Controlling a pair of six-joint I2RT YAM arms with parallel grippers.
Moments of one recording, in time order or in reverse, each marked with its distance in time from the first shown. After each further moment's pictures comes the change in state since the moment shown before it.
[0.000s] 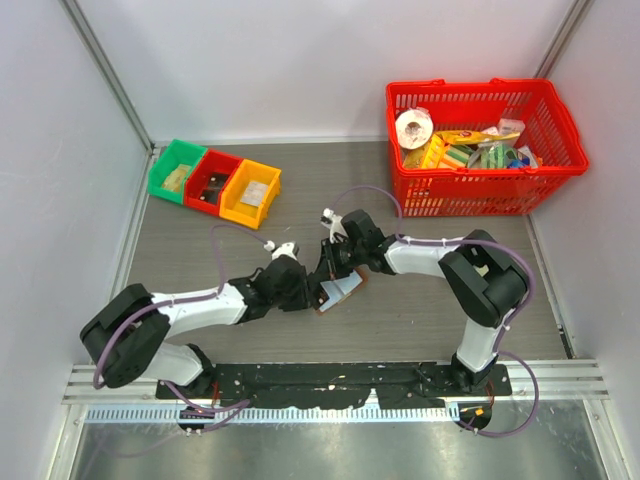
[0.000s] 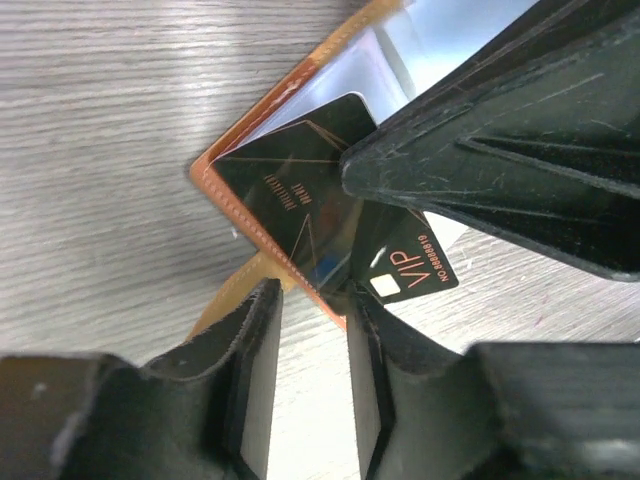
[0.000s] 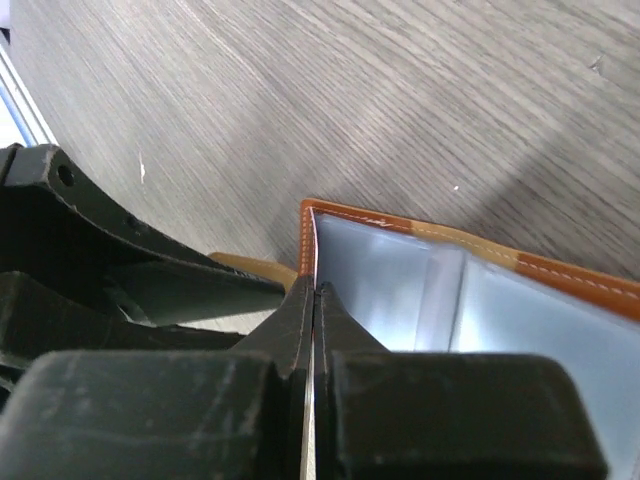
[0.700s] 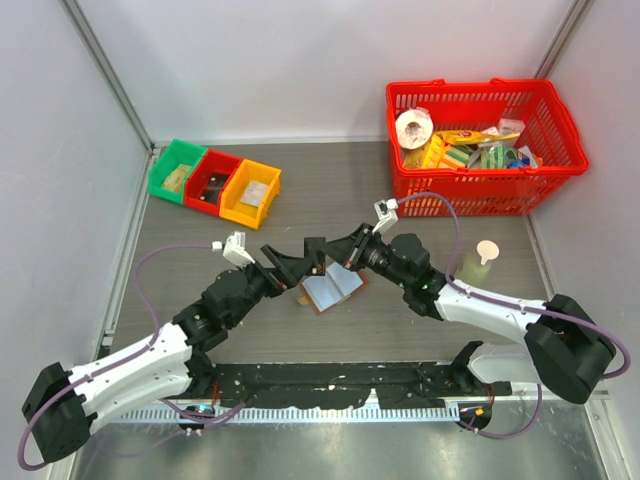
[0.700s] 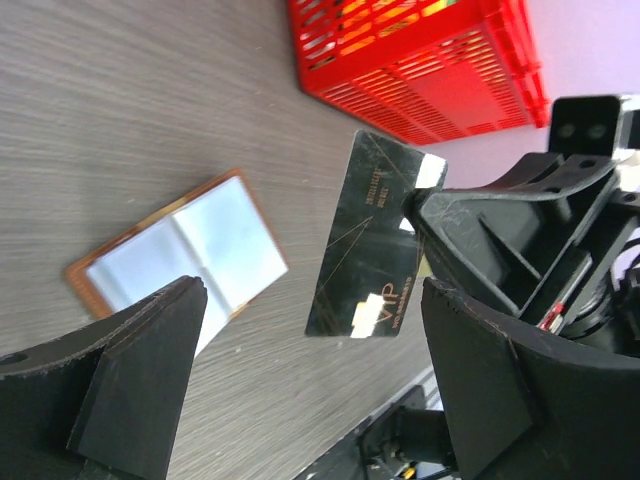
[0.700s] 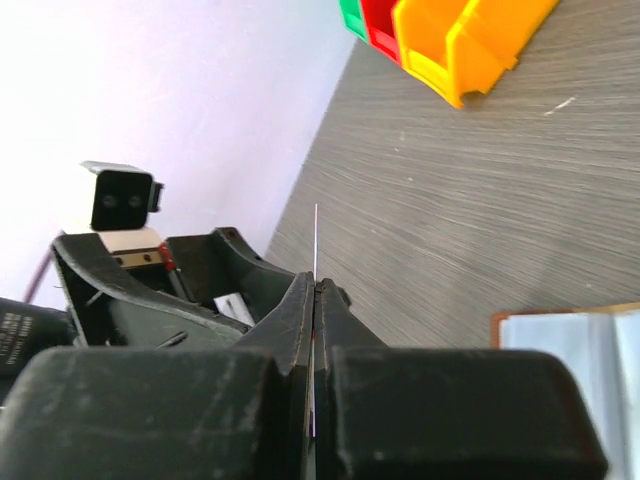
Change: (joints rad) left arm -0.002 -0.640 -0.210 0.192 -0.198 -0.170; right arm 0.068 -0.549 -0.381 0.516 0.391 0.444
